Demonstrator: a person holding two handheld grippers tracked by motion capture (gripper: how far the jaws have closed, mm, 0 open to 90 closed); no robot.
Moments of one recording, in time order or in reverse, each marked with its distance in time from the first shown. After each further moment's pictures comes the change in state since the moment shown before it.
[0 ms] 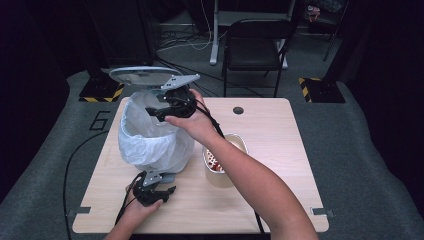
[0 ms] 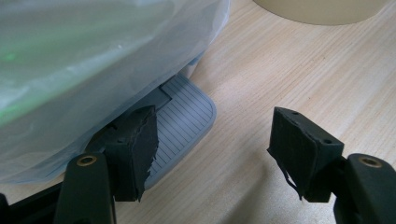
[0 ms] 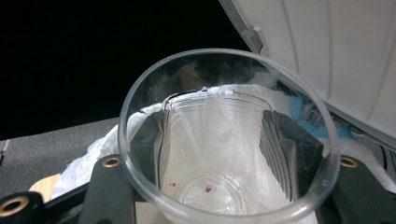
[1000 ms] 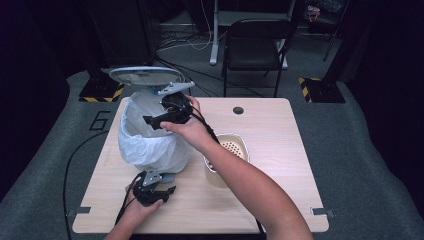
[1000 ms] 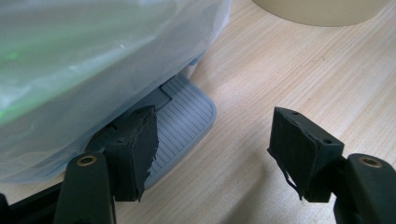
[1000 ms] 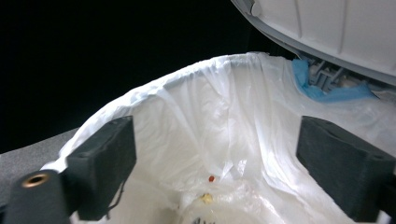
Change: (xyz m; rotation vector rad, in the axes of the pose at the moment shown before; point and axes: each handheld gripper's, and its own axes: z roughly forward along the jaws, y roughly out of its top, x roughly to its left) left arm -0.001 -0.001 0.002 -0.027 0.006 -0.022; right arm 0.005 -0.019 0.019 0.049 -0.060 0.118
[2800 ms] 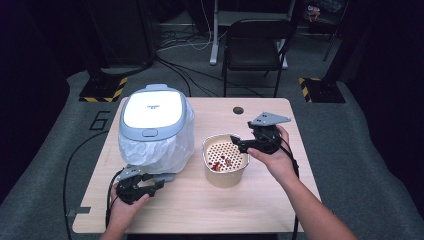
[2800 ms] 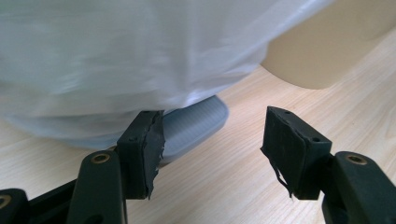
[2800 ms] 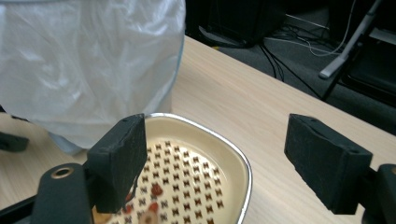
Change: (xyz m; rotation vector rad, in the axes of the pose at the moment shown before) left arm 0.028 0.005 -0.047 -0.123 -0.055 -0.191; right arm -0.062 -0.126 -0.183 0.059 -0.321 0.052
